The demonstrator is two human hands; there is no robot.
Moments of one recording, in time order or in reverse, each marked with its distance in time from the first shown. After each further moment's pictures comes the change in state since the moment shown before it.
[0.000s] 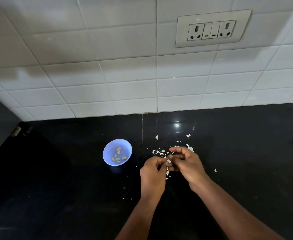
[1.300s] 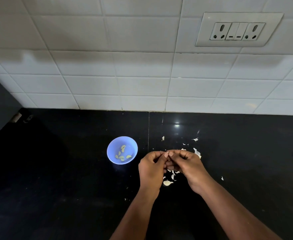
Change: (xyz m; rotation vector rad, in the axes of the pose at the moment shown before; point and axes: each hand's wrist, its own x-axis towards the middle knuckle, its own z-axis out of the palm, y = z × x) left_hand 0.032 0.003 -0.011 -0.352 0.047 -0.180; right_hand 0.014 -0.009 0.019 -0.029 -0.133 0.052
